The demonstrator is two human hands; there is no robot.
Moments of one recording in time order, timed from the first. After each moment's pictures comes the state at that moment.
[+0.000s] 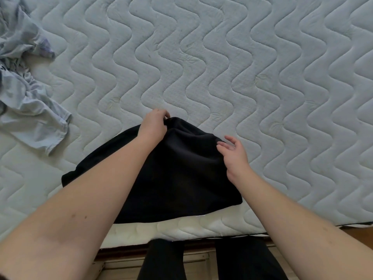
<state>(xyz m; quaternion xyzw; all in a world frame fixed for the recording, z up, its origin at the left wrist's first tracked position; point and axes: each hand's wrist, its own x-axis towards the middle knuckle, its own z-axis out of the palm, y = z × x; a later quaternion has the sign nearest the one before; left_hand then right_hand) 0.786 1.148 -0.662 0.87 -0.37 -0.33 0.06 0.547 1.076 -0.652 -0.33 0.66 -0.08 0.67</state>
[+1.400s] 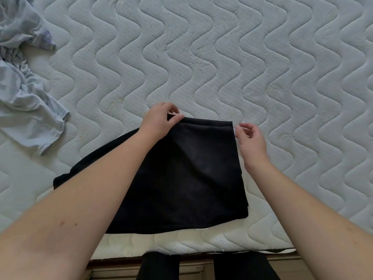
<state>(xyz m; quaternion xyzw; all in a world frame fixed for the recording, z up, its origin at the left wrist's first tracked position) 0.807 1.141 -0.671 0.84 -0.39 -0.33 0.18 0.567 1.019 -0.661 -0.49 0.64 -0.11 0.58</state>
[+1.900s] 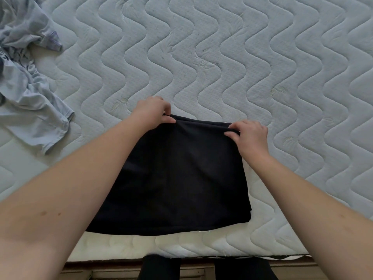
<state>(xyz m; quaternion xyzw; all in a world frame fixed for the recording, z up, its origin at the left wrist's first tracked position) 0.852 1.129 -0.663 0.82 -0.47 -0.33 -0.05 0.579 0.998 -0.675 -0.87 0.43 0.07 0.24</state>
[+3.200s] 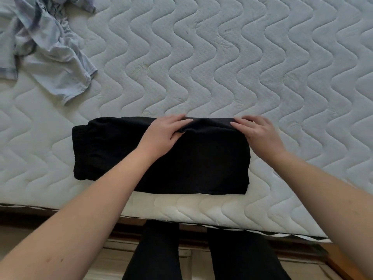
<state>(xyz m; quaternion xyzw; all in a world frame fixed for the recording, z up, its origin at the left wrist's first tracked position) 0.723 1.265 -0.624 0.81 -0.47 -0.26 0.21 0.515 1.022 -0.658 -0.98 0.09 -0.04 0.15</state>
